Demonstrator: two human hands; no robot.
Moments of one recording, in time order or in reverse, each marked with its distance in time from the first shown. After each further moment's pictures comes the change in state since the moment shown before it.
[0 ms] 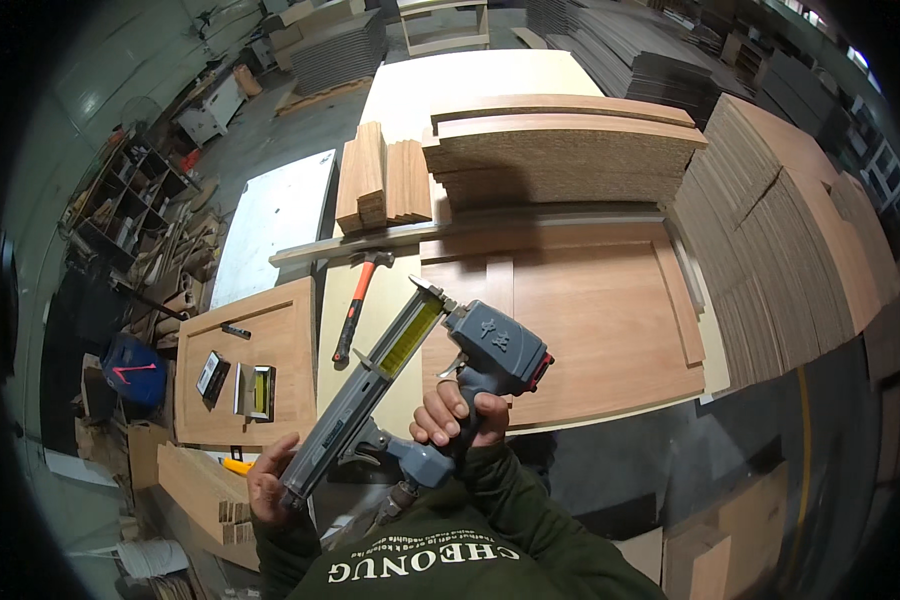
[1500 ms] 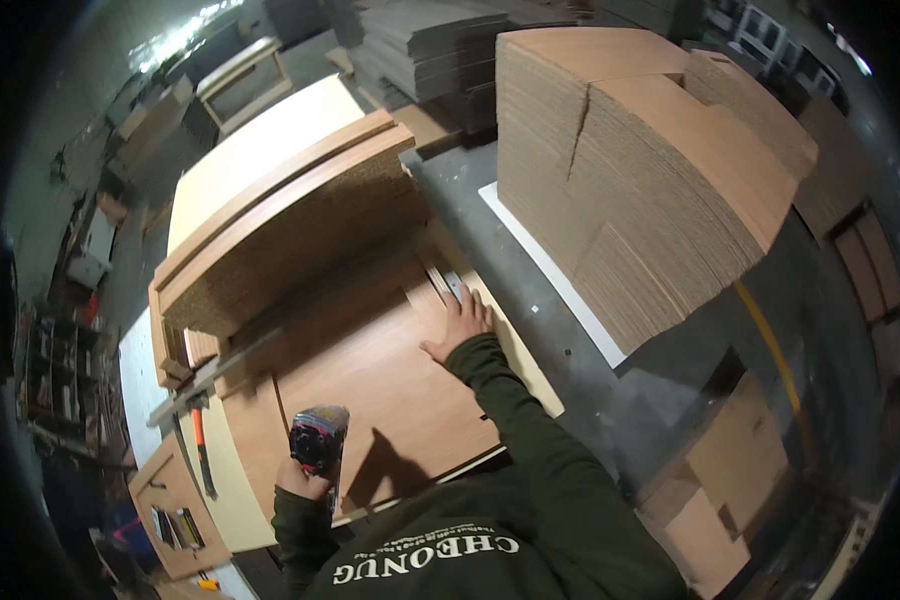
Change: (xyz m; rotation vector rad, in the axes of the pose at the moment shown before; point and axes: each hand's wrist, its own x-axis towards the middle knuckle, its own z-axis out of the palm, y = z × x) left_hand 0.125 -0.082 0.369 0.957 -0.334 -0.166; right_hand -0.106 -0.443 -0.031 -2.648 1.249 0.064
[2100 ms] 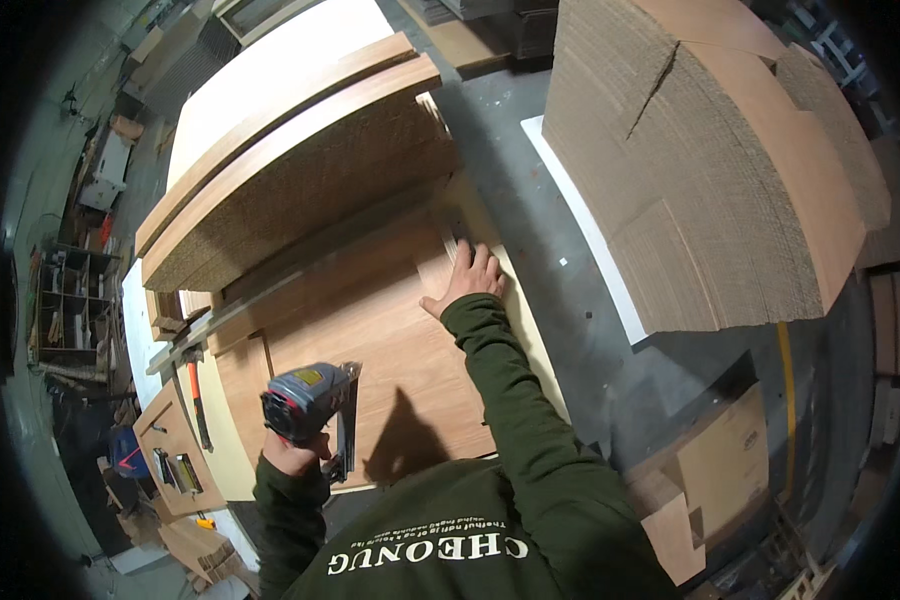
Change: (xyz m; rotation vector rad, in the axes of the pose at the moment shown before) left_hand 0.054 0.032 0.010 -0.629 -0.229 -0.250; right_hand 0.071 -0.003 0.003 -0.055 -0.228 0.180
